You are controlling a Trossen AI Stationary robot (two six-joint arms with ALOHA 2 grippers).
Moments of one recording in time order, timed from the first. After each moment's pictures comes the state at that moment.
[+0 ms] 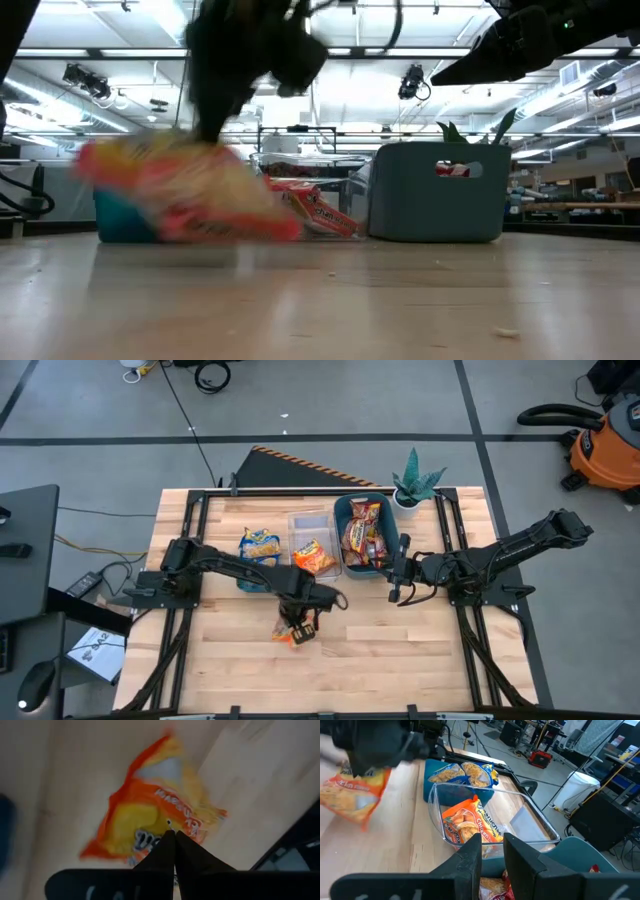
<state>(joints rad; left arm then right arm) -0.21 1.99 1.63 -1.16 0.25 -0.64 0.26 0.95 0.44 0.19 0.57 -0.18</state>
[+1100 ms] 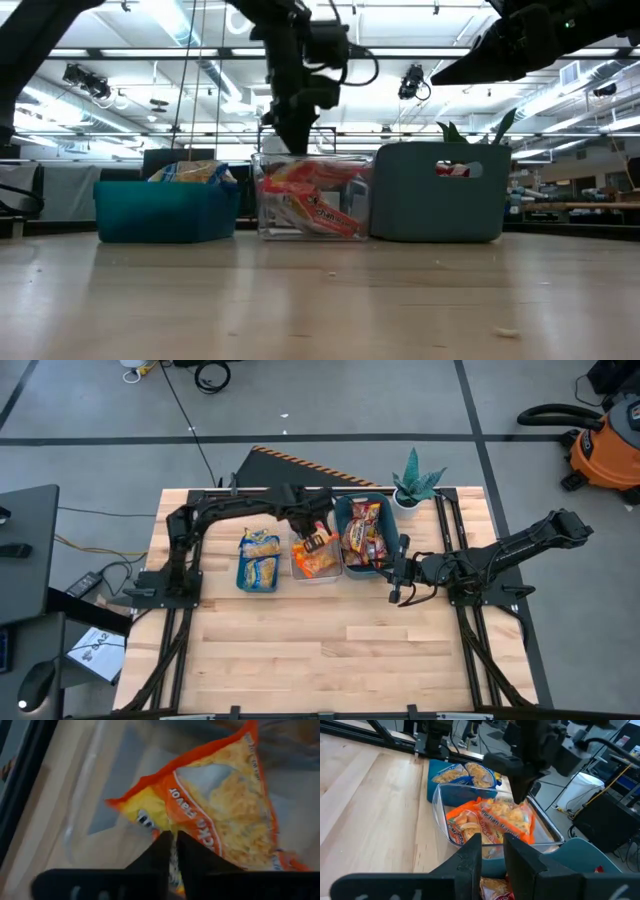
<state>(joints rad) 0.31 1.99 1.76 -1.05 -0.14 -0.13 0.26 0.95 0.44 0.19 0.56 -0.18</state>
